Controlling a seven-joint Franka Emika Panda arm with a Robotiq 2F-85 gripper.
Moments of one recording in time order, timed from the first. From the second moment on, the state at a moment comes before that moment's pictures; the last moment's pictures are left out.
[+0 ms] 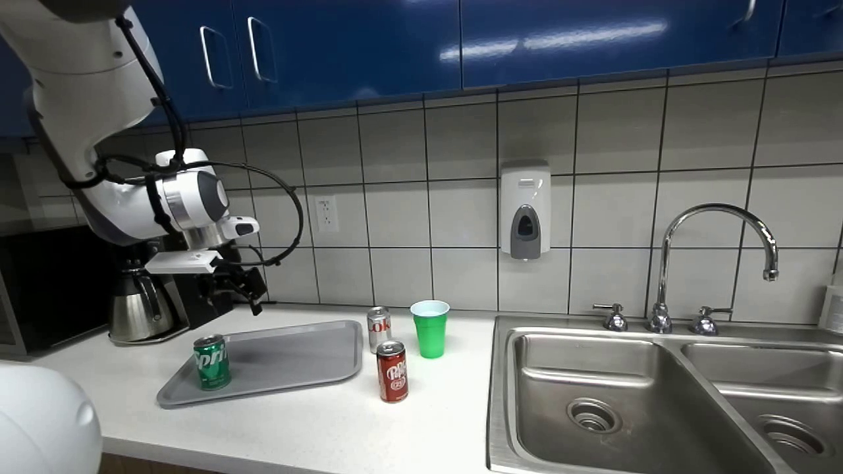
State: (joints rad) arm 0.31 0.25 0.15 -2.07 -0.25 2.45 0.57
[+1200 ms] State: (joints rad) arm 0.34 0.29 0.20 -2.07 -0.15 2.44 0.29
